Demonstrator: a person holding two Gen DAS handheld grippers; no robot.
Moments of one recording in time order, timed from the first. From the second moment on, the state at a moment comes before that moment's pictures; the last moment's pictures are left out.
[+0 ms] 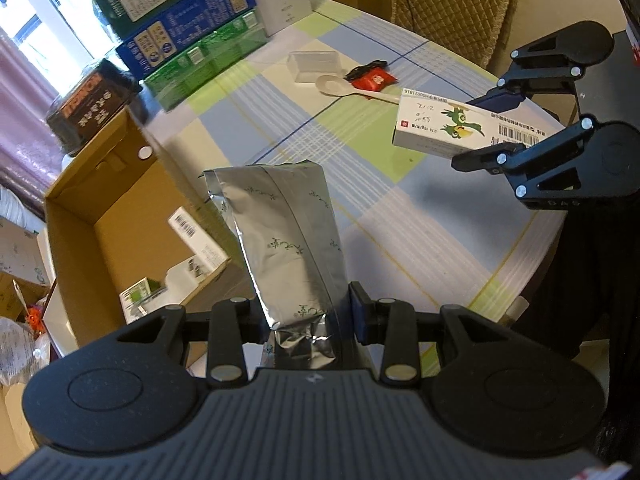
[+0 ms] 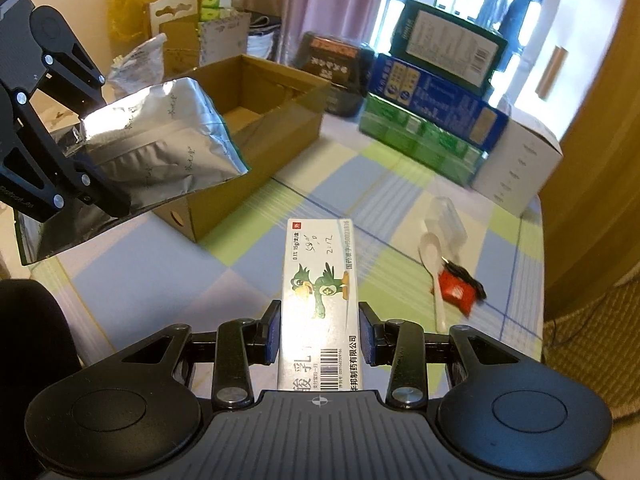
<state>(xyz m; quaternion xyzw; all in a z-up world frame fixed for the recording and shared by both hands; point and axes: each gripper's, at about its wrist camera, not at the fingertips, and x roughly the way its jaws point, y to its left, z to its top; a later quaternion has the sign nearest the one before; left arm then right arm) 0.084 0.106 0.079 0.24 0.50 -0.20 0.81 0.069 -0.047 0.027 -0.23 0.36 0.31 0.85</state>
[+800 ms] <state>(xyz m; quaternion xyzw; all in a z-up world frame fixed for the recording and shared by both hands) 0.080 0.197 0.105 0.20 0.50 -0.14 0.83 0.068 0.059 0.036 -0.25 0.34 0.38 0.83</state>
